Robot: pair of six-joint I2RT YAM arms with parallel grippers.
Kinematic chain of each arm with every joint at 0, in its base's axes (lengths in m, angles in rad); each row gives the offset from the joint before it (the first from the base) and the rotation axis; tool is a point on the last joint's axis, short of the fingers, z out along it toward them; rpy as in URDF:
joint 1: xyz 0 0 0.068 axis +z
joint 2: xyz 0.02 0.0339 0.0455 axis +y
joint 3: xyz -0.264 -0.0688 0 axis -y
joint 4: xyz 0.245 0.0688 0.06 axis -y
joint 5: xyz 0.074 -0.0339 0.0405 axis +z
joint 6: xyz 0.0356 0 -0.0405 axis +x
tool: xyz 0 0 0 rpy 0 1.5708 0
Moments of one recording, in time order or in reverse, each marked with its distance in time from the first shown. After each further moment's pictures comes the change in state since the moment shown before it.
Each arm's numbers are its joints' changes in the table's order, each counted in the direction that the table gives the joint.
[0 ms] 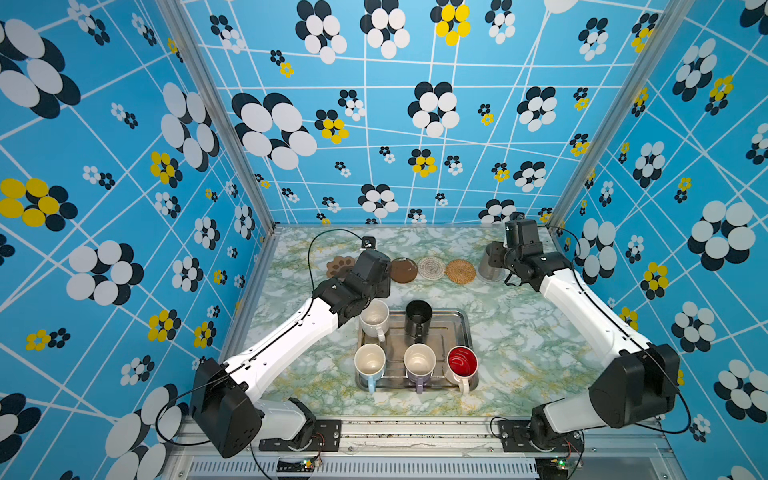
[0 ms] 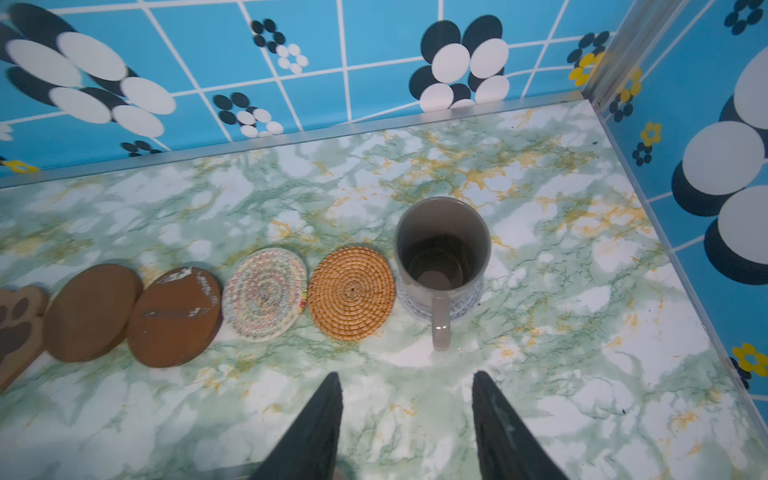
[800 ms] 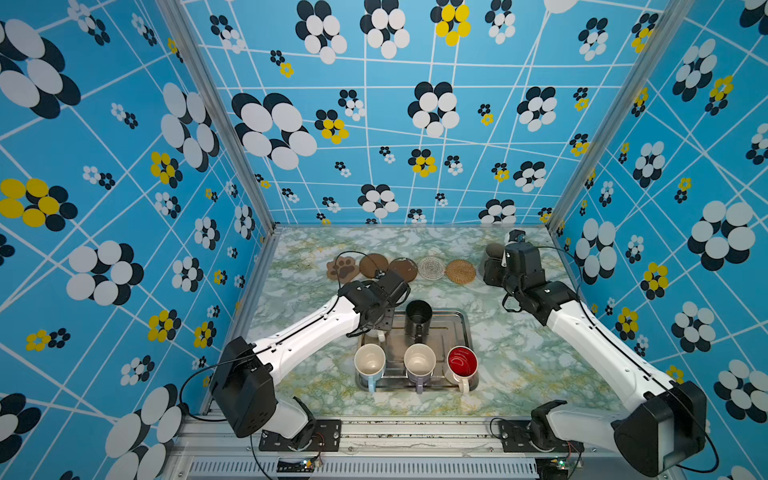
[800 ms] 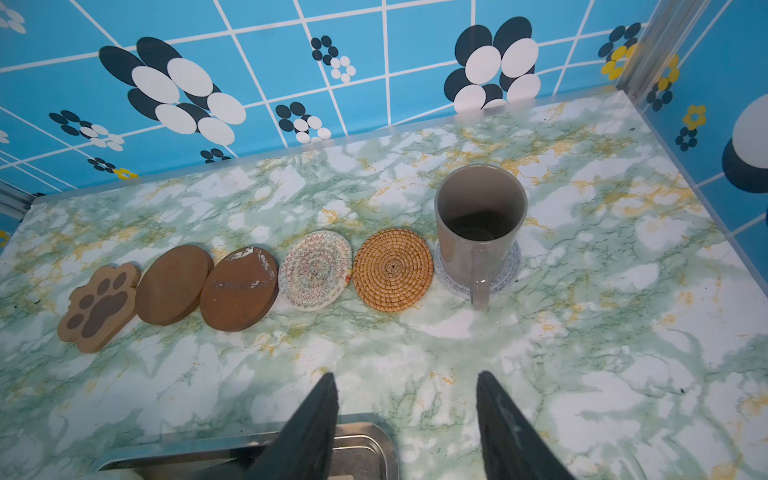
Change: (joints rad) left arm -0.119 0.111 0.003 -0.347 -0.080 -0.151; right arm 0.061 -0.187 -0.250 0.132 -0.002 0.073
